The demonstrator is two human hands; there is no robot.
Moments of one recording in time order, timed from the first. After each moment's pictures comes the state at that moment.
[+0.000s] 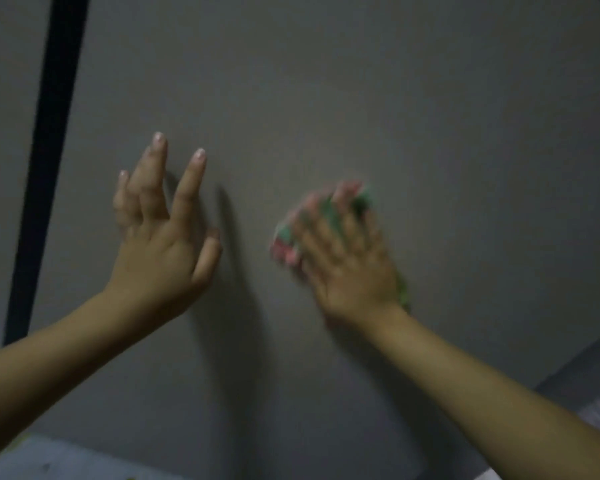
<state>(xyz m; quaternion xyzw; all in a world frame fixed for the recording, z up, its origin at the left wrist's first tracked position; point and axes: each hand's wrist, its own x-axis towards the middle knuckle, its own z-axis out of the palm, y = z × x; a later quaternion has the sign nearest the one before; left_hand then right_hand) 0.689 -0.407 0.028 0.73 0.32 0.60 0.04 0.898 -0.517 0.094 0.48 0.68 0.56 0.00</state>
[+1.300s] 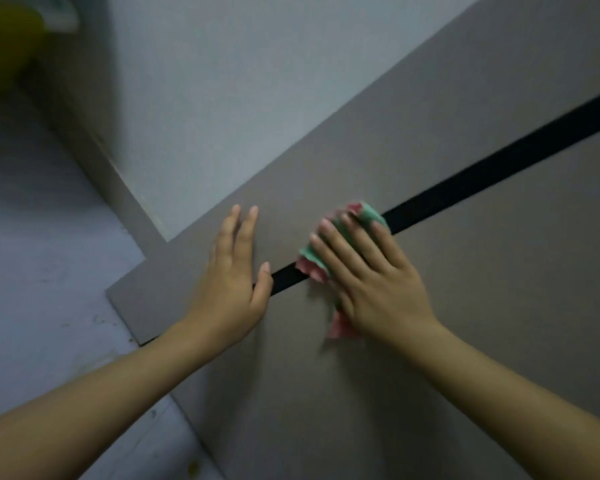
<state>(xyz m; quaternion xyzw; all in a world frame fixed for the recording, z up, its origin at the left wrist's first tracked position) 0.557 -0.324 -0.109 0.55 0.44 0.63 0.33 0.693 -0.336 0.063 0.26 0.78 0.51 0.24</state>
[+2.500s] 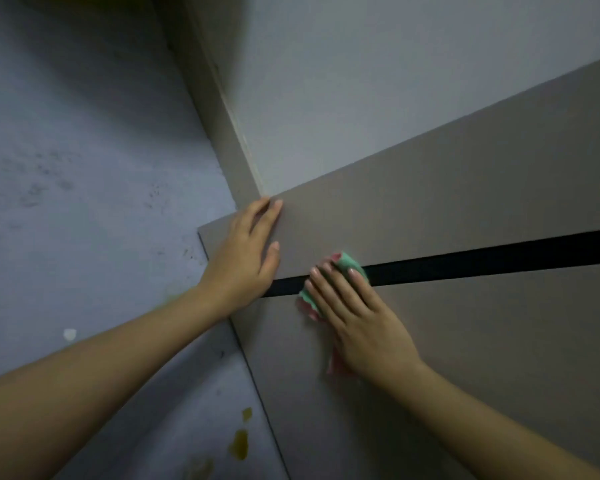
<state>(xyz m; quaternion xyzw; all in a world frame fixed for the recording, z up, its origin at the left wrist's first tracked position) 0.528 -0.309 -0.234 0.53 0.53 0.56 0.36 0.690 -0.335 -0.081 0.19 0.79 0.37 0.45</state>
